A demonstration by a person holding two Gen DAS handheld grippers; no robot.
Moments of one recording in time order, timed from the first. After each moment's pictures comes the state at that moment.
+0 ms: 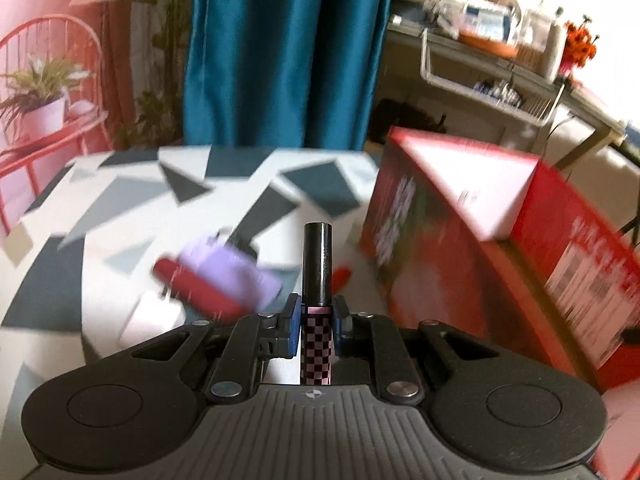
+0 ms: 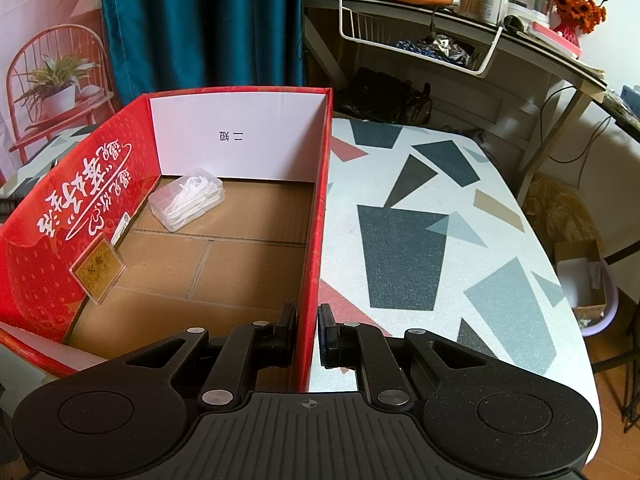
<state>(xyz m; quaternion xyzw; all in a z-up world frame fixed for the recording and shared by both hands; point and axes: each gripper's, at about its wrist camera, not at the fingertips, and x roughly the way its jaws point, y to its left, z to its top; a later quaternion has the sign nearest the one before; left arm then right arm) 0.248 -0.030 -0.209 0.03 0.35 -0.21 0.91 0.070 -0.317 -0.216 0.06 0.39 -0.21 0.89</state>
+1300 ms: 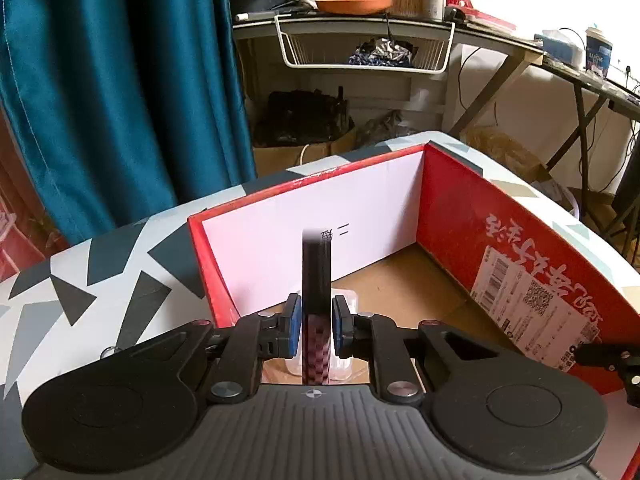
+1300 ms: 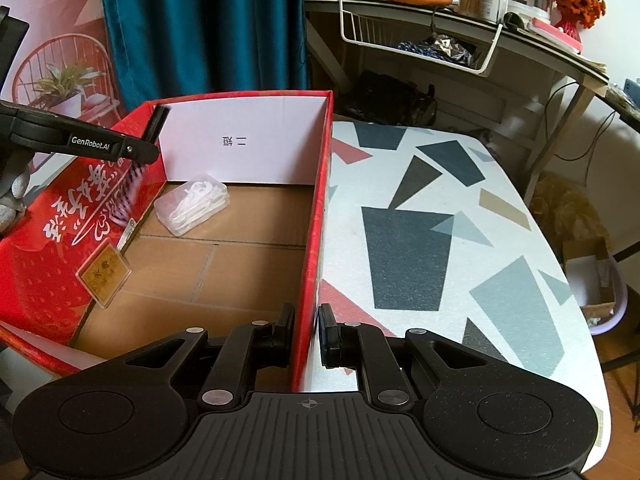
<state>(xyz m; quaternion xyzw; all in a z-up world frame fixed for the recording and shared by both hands) 0.275 -0.171 -0.199 0.17 0.34 -0.32 0.87 0.066 -0.320 -0.217 0.07 0.38 -0.20 0.90</state>
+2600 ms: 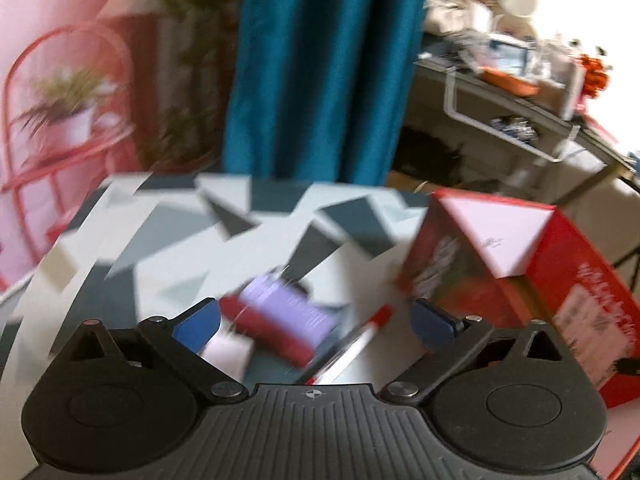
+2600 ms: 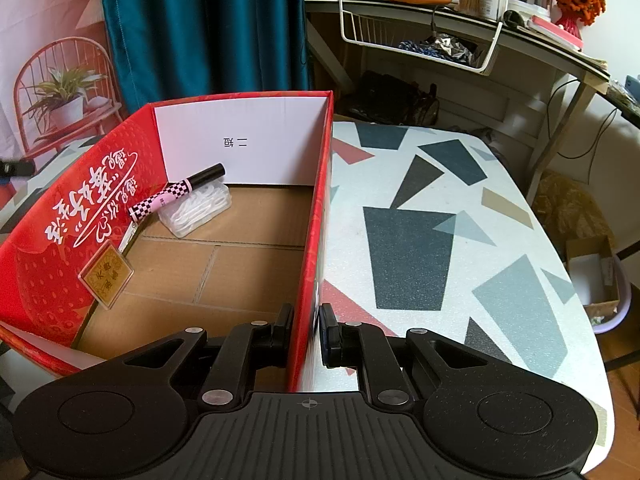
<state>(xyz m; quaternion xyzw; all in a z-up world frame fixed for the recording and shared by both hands) 0.260 0.009 -0.194 0.01 0.34 -0.17 0.92 0.066 -0.321 -0.218 0.07 0.38 -0.19 0.90</state>
